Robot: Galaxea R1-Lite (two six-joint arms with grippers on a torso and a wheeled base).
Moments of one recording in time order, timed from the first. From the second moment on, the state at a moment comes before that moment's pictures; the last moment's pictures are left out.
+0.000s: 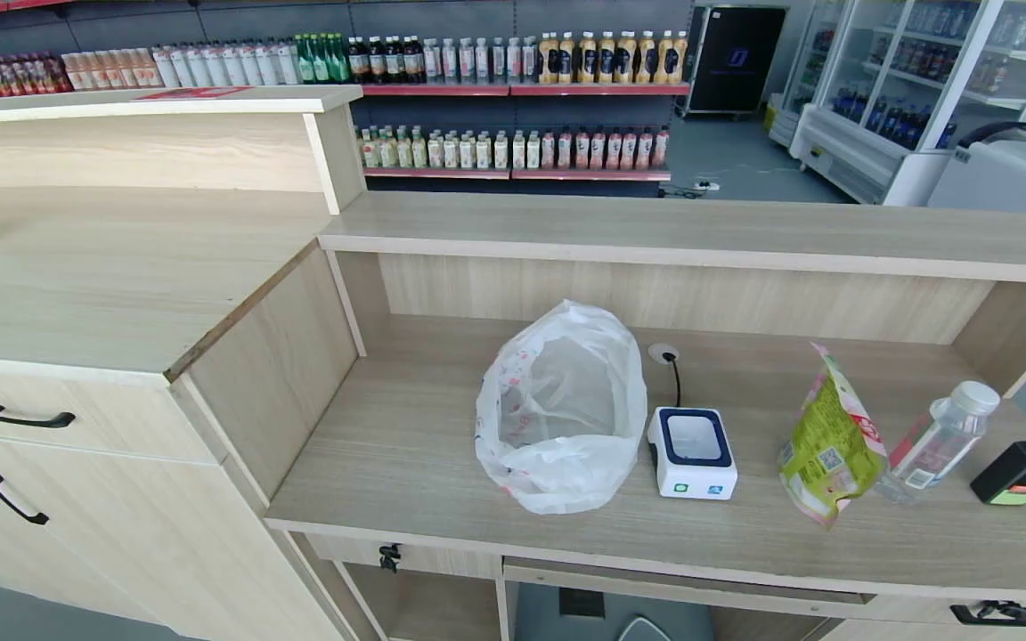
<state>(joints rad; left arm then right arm) 0.00 0.00 0.00 0.00 0.04 -0.01 -0.02 0.66 -0.62 0.04 0.03 0.04</state>
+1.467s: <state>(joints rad) 0.00 0.00 0.00 0.00 0.04 -0.01 -0.16 1.81 -1.43 0.47 0.15 -0.08</state>
